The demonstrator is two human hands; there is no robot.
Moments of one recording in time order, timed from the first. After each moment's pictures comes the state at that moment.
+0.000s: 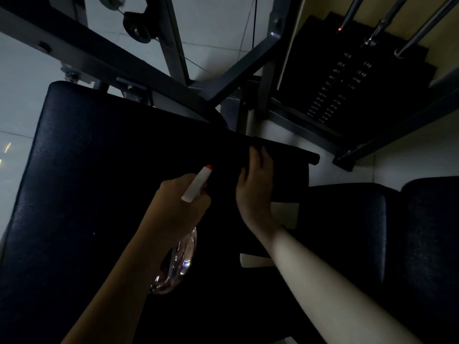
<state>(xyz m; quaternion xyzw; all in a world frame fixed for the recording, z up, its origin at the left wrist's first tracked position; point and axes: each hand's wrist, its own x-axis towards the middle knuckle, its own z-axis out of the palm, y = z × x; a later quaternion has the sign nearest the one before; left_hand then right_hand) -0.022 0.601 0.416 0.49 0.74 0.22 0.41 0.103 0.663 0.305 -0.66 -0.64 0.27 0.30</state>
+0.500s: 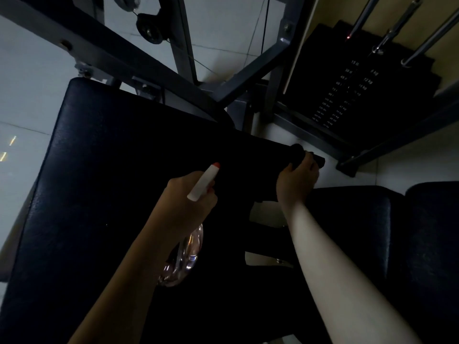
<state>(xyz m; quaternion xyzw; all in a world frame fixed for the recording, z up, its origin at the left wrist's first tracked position) -0.026 0.595 0.425 0.47 0.73 0.26 0.43 0.154 0.697 0.294 -0.80 -0.47 0.25 0.27</state>
